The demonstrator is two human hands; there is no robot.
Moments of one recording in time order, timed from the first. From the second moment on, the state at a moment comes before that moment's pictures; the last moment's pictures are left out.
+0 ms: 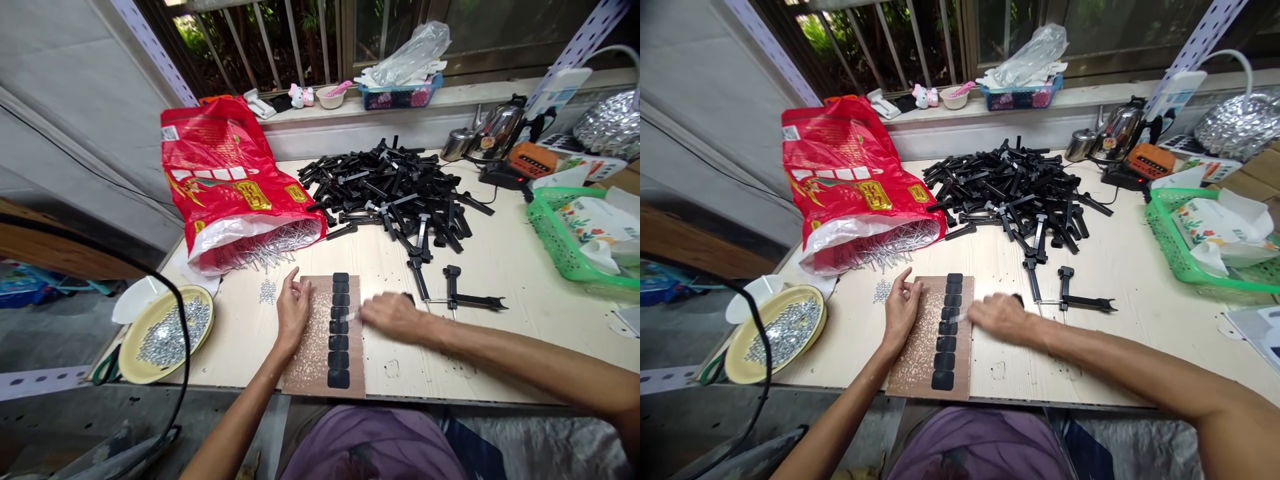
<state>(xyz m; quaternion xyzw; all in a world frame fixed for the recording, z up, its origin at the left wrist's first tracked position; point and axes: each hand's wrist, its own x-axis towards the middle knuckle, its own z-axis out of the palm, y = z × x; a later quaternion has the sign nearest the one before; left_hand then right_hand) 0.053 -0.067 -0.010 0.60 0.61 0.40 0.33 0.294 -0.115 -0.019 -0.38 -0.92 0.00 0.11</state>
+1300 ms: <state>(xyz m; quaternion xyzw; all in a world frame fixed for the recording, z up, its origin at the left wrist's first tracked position) 0.070 -0.086 -0.012 0.84 0.44 0.28 0.15 0.286 -0.109 -0.004 -0.50 -0.86 0.06 -0.04</state>
